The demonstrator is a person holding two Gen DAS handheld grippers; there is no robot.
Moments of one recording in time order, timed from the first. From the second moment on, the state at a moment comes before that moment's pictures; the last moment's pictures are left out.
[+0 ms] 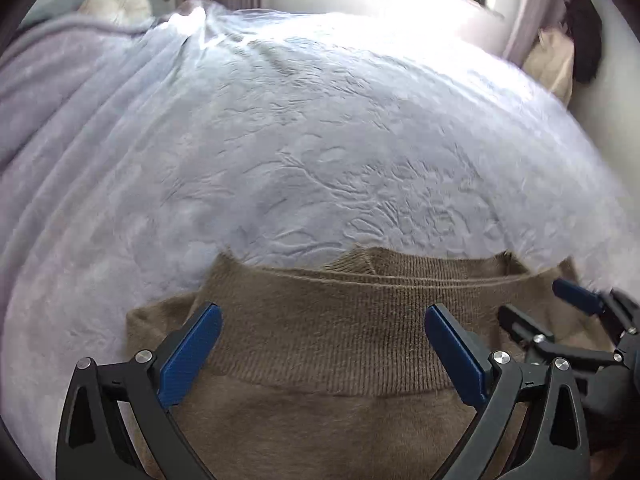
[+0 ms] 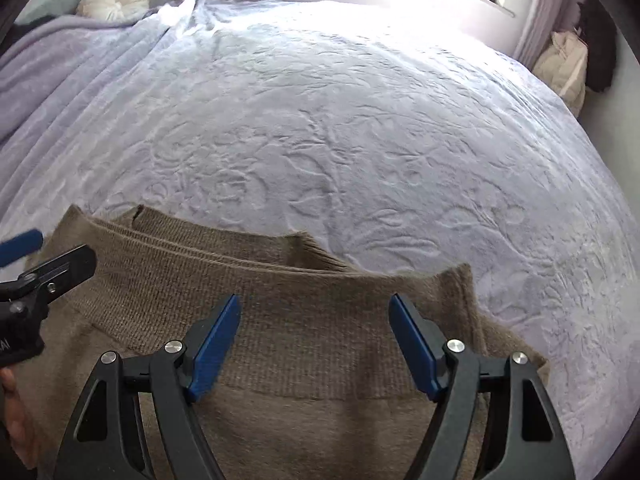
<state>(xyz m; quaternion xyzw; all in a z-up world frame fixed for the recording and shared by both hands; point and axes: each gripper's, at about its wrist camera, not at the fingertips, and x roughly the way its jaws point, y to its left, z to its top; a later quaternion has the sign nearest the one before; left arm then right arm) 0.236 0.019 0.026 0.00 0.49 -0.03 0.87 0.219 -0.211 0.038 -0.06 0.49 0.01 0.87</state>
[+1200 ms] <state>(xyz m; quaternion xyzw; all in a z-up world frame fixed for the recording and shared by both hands) 0.085 0.067 0.036 -0.06 0.49 -0.06 0.87 0.071 -0.262 0.061 0.01 0.48 0.01 0.88</state>
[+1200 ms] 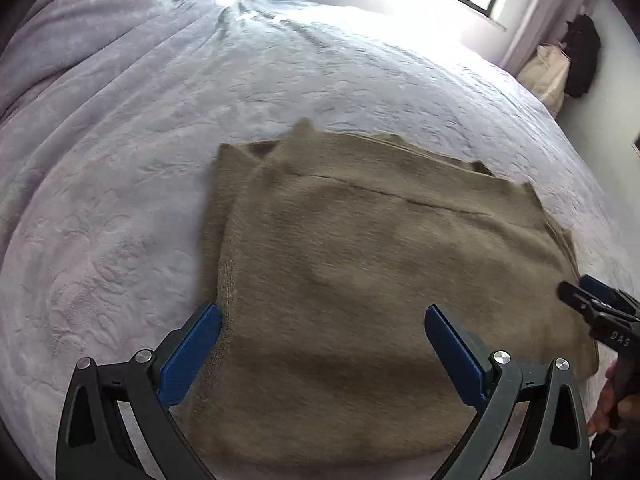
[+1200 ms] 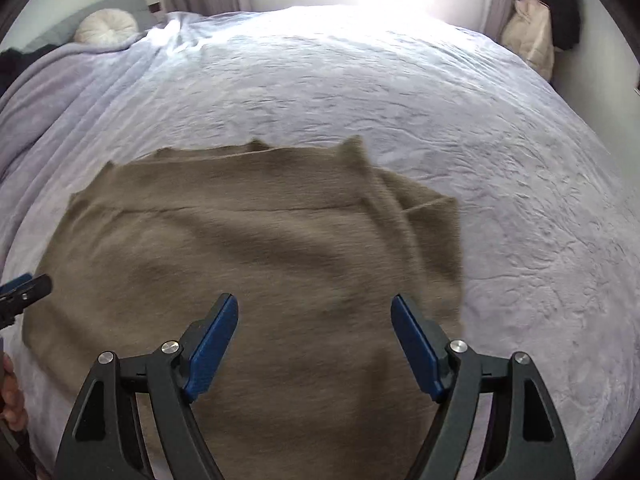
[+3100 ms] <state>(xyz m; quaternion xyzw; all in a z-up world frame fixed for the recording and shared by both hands) 0.099 0.149 -0.002 -0.15 0.54 -0.07 0.83 0.085 -0.192 0.030 -0.07 0.50 0.07 0.86</state>
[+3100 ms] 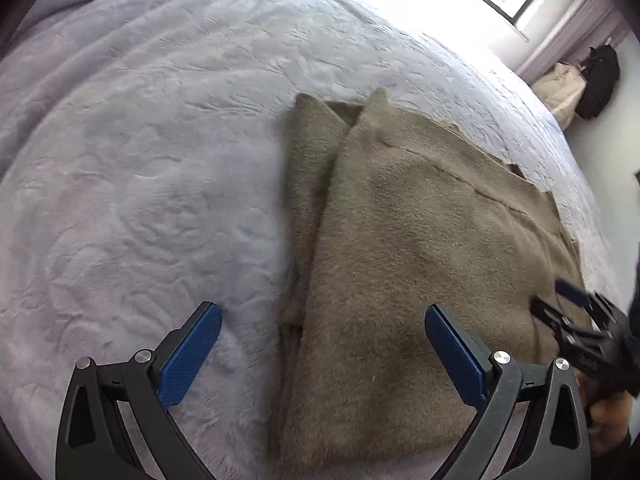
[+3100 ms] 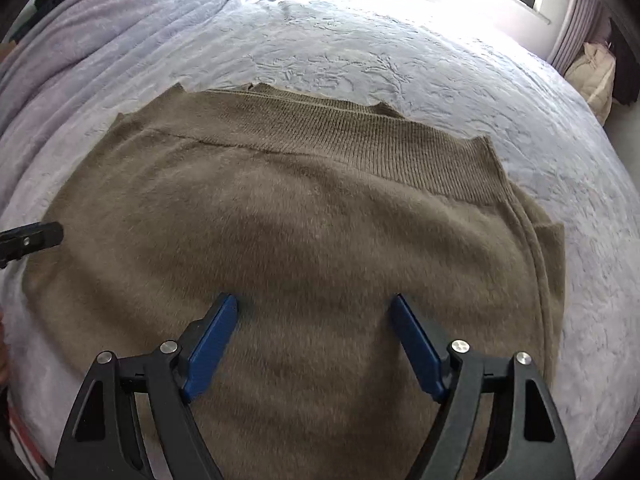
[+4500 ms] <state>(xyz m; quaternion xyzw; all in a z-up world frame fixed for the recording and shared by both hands) 0.170 0.134 -0.030 -0.22 0.54 -0.22 0.78 0.219 -0.188 0.034 -0.01 0.52 -0.09 0.85</state>
